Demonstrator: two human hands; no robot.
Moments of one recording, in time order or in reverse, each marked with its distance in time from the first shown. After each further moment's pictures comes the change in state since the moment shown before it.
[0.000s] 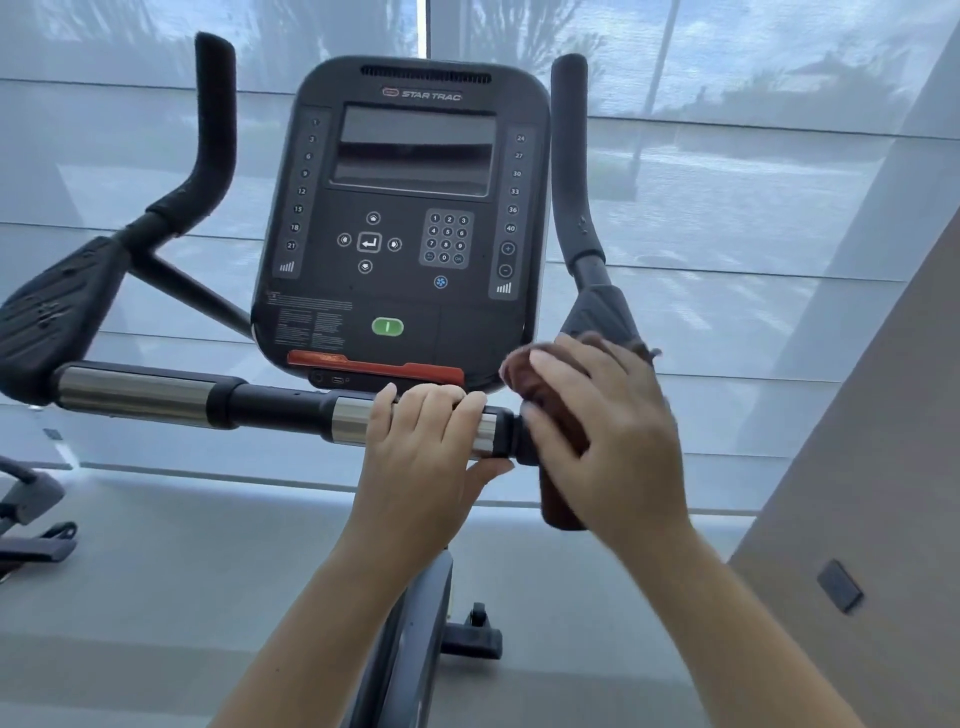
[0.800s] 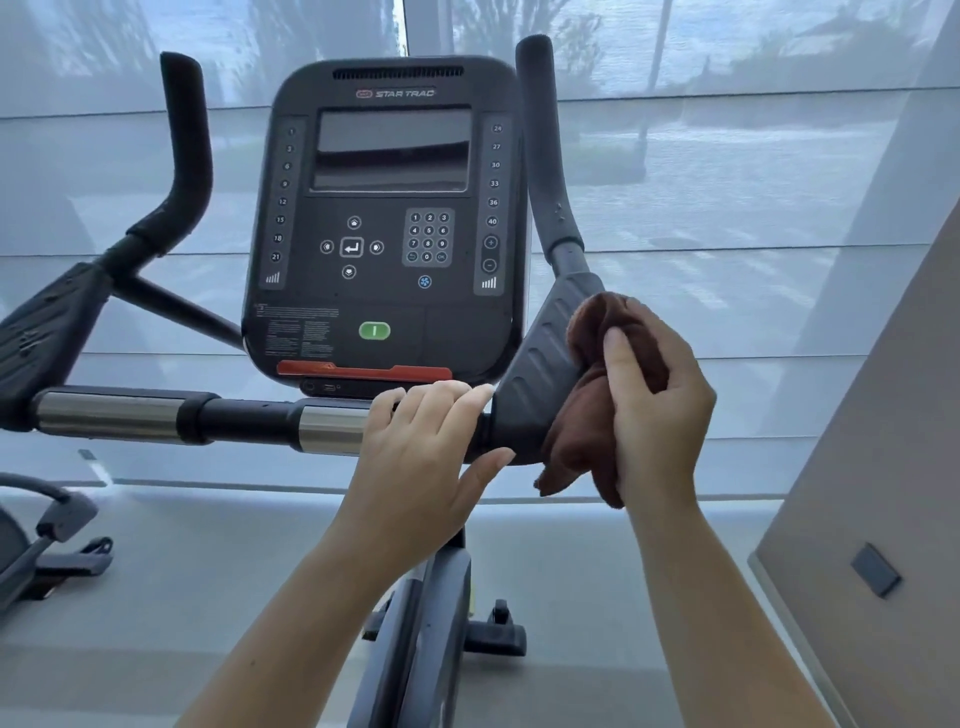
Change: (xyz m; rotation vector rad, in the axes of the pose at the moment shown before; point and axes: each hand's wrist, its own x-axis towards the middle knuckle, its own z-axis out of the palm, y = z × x) left_hand 0.015 0.018 -0.009 -0.096 -0.130 0.052; right_hand 0.017 0.037 0.007 0.800 0.378 0.619
